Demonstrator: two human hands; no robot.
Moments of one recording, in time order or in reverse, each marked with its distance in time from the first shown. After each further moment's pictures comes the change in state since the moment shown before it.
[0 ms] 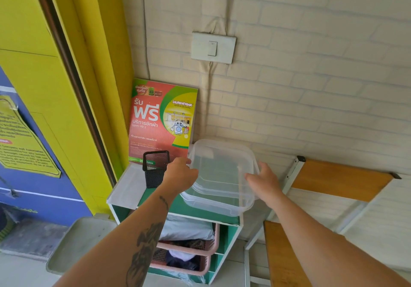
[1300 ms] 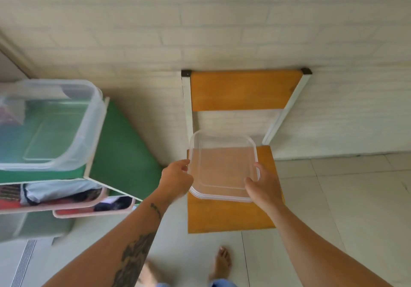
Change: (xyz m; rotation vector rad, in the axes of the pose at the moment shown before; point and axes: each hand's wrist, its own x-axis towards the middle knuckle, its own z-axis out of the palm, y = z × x) left_hand -0.094 0.084 0.396 0.022 -0.417 -0.217; right_hand 0.008 0.389 -0.182 -0.041 -0.040 0.333
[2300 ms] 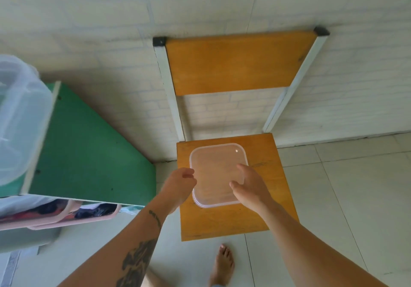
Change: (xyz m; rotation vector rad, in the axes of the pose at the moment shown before) left_hand 0.069 -0.034 0.070 -0.061 -0.124 -0.085; right_hand 0.067 0.052 0.068 -0.062 -0.223 -0.052
